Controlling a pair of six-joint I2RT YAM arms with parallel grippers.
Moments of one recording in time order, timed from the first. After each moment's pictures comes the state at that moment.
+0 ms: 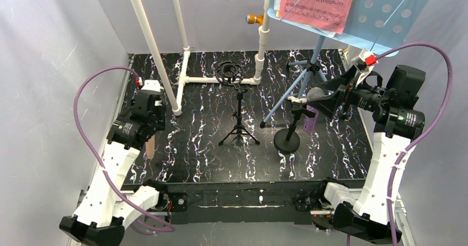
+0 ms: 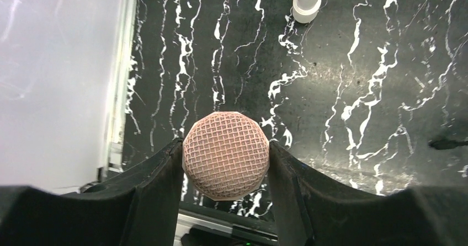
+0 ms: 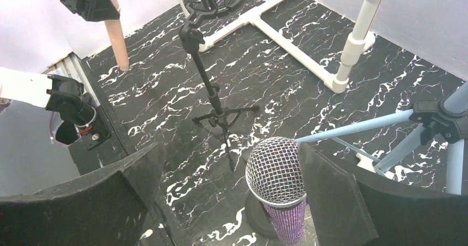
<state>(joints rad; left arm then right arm) -0.34 0.92 1.14 -1.07 -0.53 -0.13 -0.30 1.00 1.47 -0.98 -1.26 -0.34</state>
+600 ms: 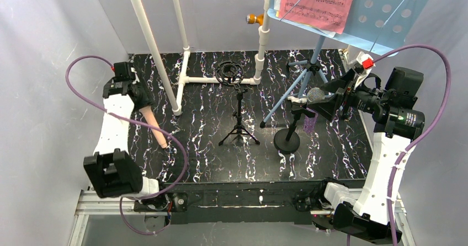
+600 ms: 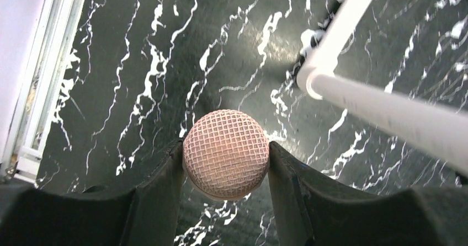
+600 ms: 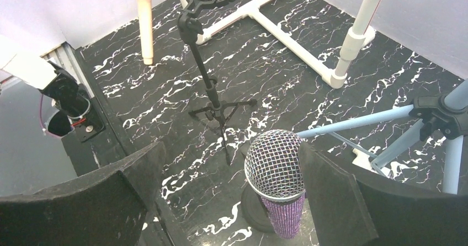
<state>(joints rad) 0.14 1.34 1.28 -0.91 -0.13 -0.24 -0.30 1.00 1.47 -1.05 -1.25 -0.42</state>
